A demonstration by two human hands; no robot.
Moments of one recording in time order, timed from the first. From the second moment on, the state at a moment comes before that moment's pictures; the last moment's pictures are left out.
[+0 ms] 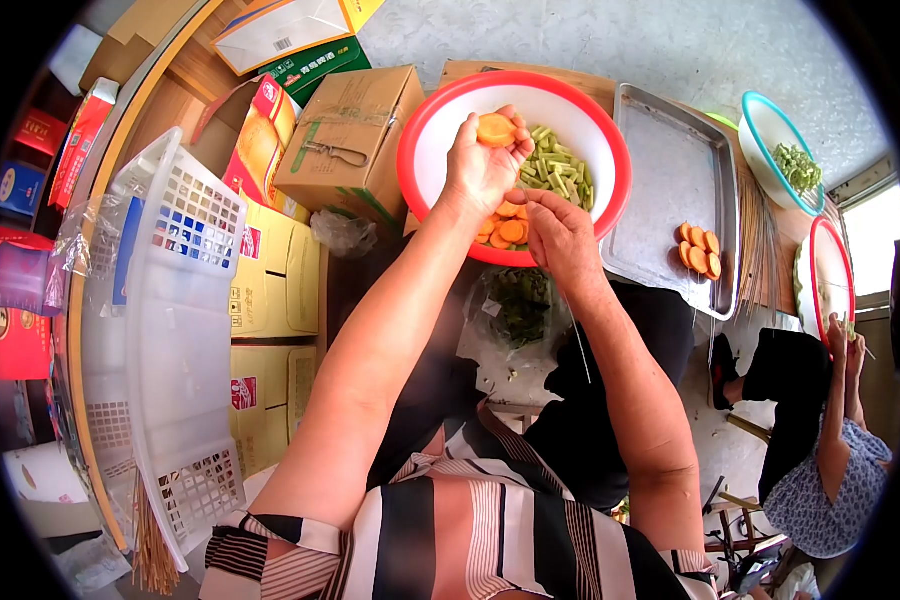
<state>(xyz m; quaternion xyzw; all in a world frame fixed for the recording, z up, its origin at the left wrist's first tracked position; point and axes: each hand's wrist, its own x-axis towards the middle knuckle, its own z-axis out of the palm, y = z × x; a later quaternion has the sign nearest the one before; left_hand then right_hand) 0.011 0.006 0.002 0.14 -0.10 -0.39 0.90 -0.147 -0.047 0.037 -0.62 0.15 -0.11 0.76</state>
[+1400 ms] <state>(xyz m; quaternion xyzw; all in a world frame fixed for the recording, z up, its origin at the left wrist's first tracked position) -0.019 0.002 0.025 0.25 -0.13 -0.39 0.88 -0.138 -0.050 0.041 -0.60 0.15 -0.14 0.77</state>
